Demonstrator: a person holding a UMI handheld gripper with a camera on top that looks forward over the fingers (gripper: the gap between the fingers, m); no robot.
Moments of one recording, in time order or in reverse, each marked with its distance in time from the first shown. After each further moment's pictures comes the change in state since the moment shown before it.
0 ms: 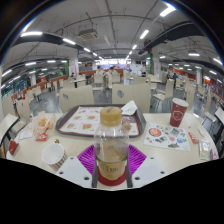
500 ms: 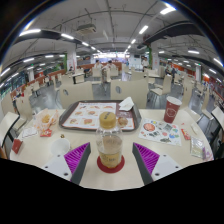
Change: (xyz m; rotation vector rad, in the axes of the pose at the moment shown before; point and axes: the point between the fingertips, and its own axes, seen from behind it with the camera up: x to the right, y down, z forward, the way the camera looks) arm 0.002 0.001 -0.047 -0.081 0.022 0.000
